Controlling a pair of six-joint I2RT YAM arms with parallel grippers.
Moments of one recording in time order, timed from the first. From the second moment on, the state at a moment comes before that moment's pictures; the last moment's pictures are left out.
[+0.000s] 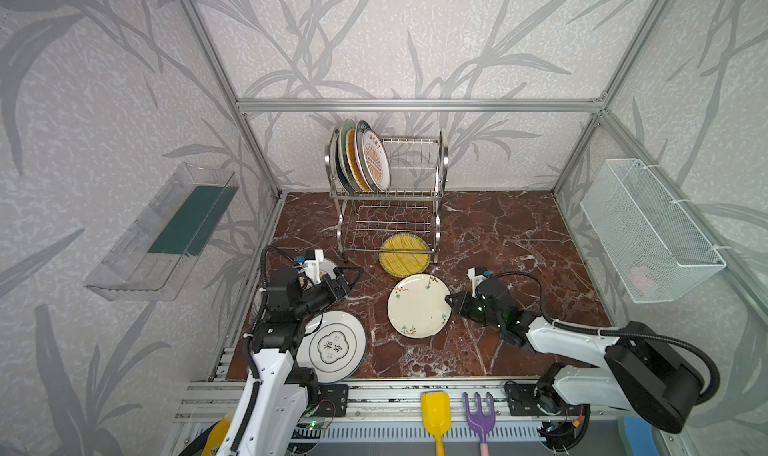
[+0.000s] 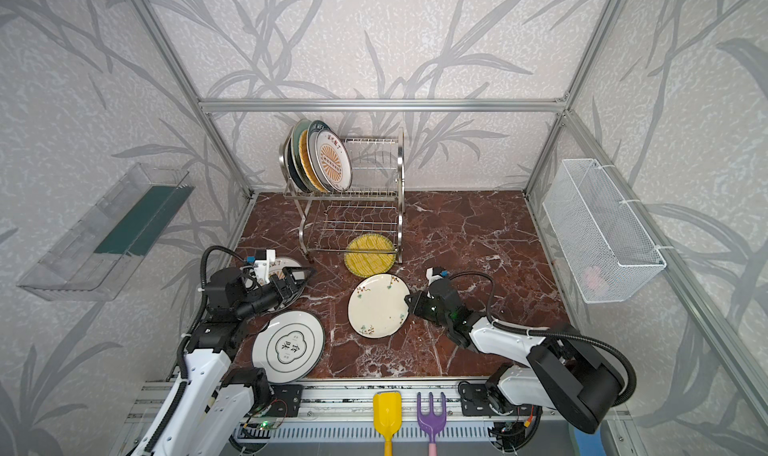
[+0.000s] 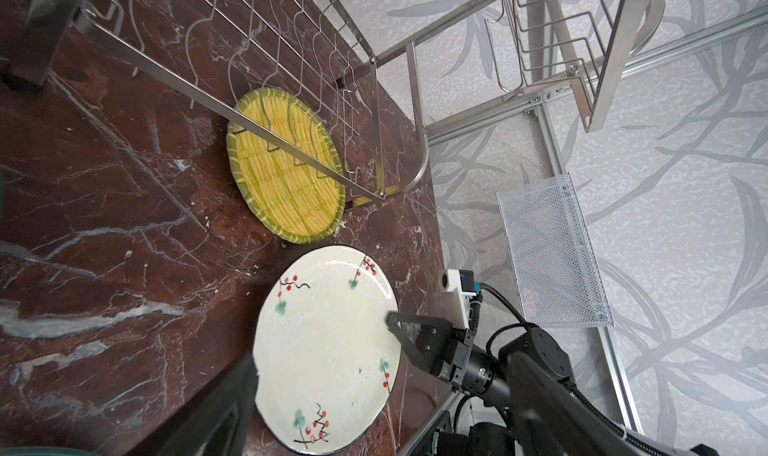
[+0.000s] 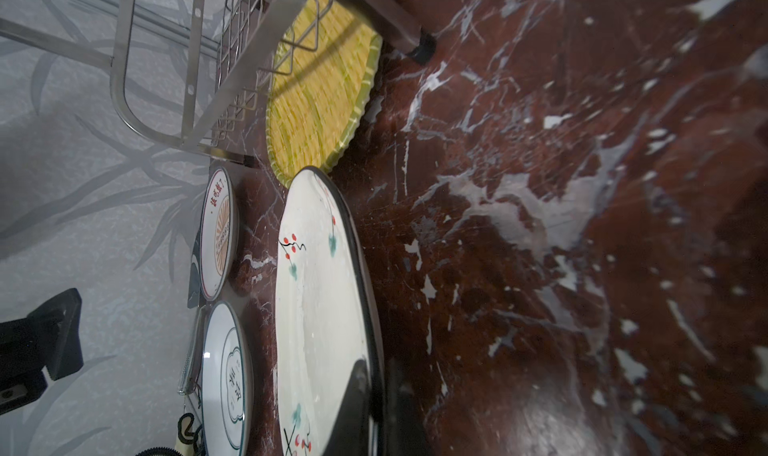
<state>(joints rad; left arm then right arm) 0.03 0.67 0.45 -0.20 0.76 -0.86 0.66 1.23 0.35 0.31 -0.16 1.03</state>
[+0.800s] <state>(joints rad) -0.65 1.07 0.38 0.21 0.38 -1.08 0.47 0.85 0.35 0.04 -0.27 1.14</state>
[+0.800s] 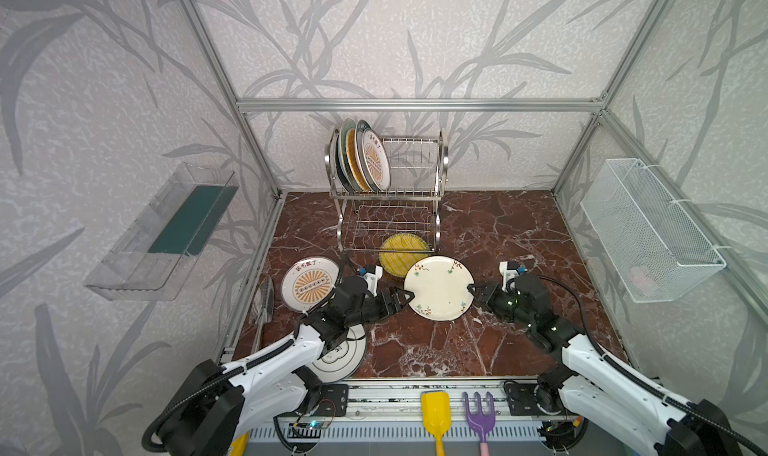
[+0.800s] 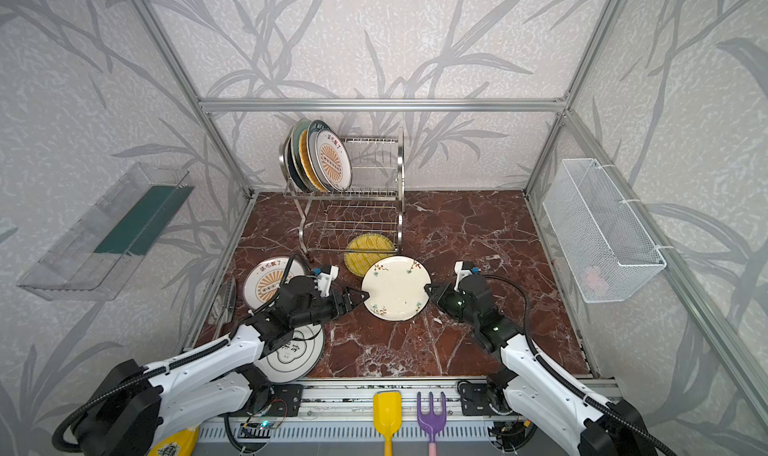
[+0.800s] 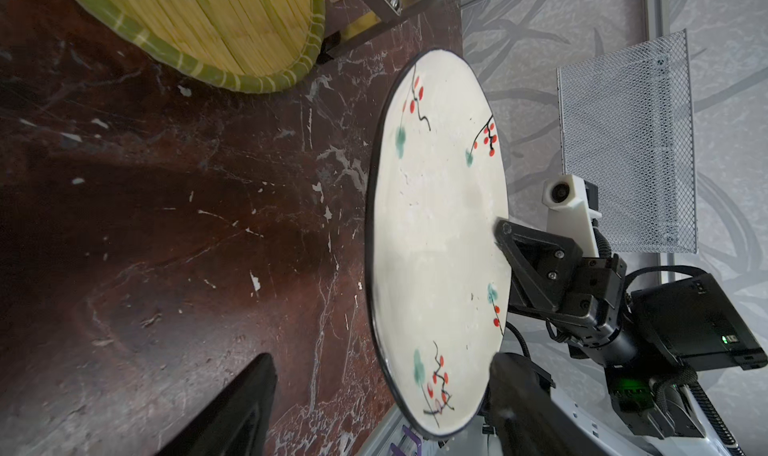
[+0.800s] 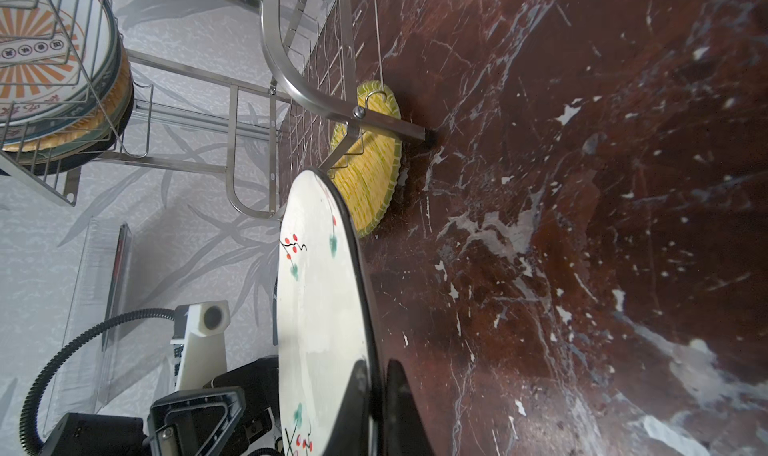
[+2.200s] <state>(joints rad) -0.85 0.71 0.77 -0.51 -0.18 -0.99 0.38 0.93 0.58 0.02 -0.32 0.73</state>
